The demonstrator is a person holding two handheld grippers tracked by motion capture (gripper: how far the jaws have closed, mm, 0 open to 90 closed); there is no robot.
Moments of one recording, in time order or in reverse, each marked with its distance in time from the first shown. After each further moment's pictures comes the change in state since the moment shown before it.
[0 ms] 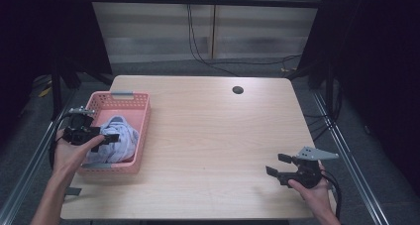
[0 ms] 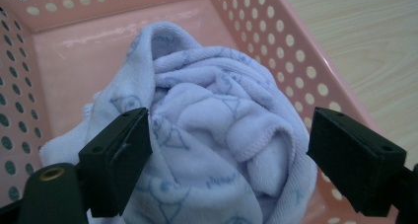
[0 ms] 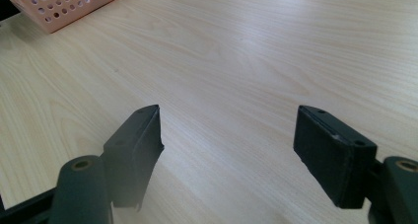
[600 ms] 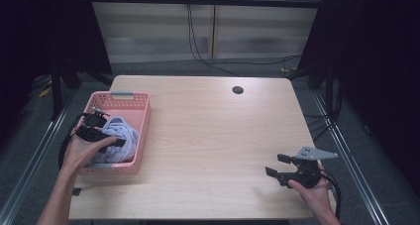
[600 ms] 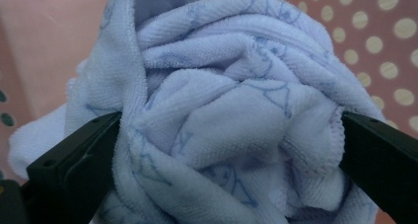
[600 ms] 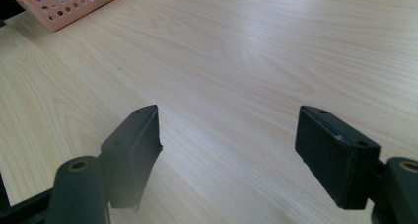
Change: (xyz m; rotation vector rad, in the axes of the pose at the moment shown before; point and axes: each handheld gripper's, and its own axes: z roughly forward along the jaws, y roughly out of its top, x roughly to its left) left arm 0.007 0.005 0.043 0.236 0.037 0.025; right arm 0.000 0.000 0.001 0.010 0.013 -0.002
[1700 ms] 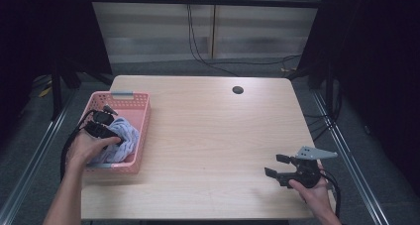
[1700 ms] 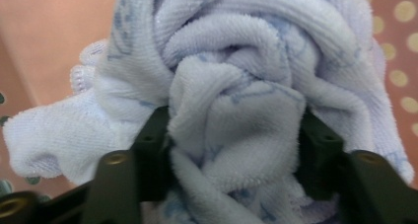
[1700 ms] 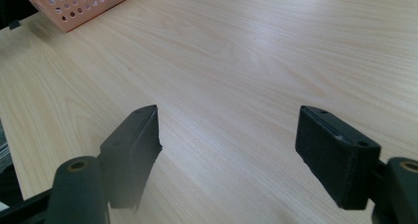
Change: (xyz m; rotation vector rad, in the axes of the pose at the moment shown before) left arm -0.002 0.018 0.017 0.165 0.076 0.050; right arm 0.001 0.002 0.000 -0.003 0.035 -0.002
